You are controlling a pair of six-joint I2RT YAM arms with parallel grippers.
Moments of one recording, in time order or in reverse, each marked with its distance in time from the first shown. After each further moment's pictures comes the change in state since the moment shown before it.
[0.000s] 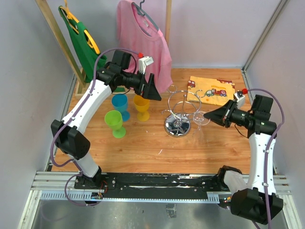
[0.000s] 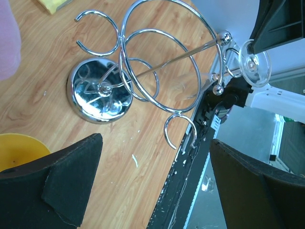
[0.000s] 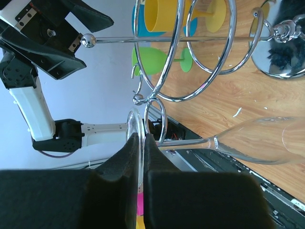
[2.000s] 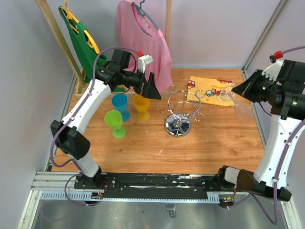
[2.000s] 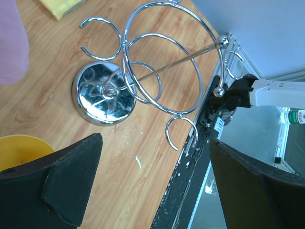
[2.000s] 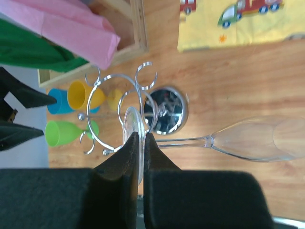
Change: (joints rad) left arm 0.000 0.002 0.024 -0.007 -0.008 0.008; right arm 0.010 0.260 0.866 -0.512 0.637 -0.322
